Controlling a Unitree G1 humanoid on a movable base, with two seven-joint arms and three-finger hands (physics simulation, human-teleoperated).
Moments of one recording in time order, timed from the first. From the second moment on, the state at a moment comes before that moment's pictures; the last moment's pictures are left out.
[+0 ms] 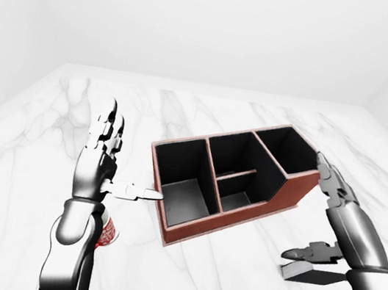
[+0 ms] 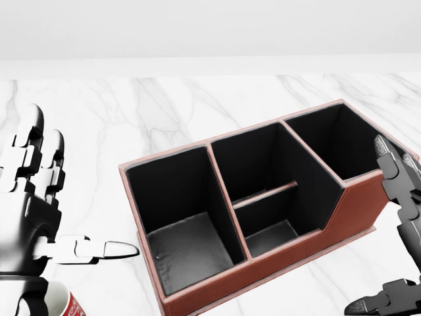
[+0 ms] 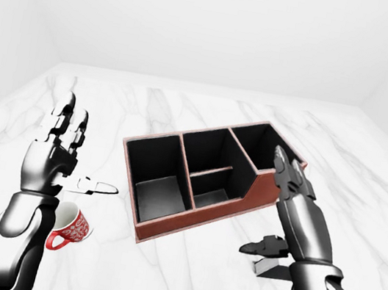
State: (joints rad) left arm 0.02 0.04 0.11 -0.47 -0.03 0.09 -0.10; right arm 0.16 -0.08 -0.40 -0.77 -0.72 0.09 0.61
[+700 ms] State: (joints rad) left arm 0.02 0.04 0.11 -0.45 -0.03 0.09 -0.10; right arm 0.20 -0.07 -0.47 -0.70 -0.75 0.04 0.65
